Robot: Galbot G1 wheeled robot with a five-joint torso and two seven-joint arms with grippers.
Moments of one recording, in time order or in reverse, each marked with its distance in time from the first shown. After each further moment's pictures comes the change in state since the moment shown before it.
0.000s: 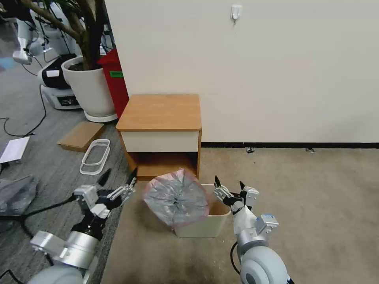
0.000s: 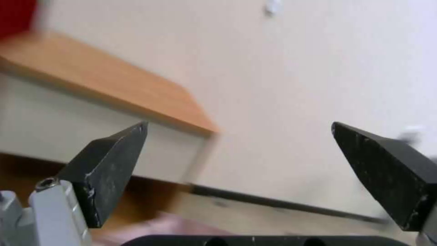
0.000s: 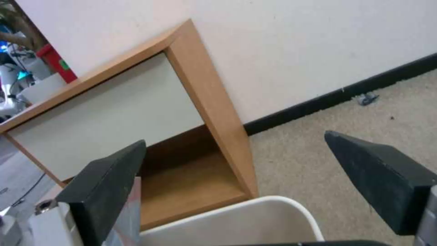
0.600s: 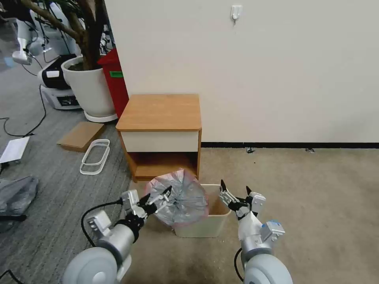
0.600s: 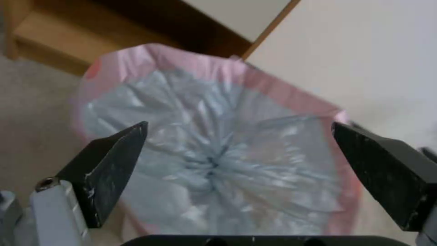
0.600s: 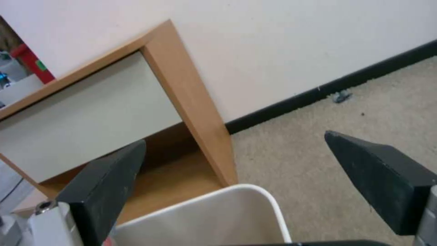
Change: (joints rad) left arm -0.169 0.020 0.275 0.154 -0.019 0.283 -0.511; right arm -0.075 0.033 0.037 0.010 -0.047 0.021 0.001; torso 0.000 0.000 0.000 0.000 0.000
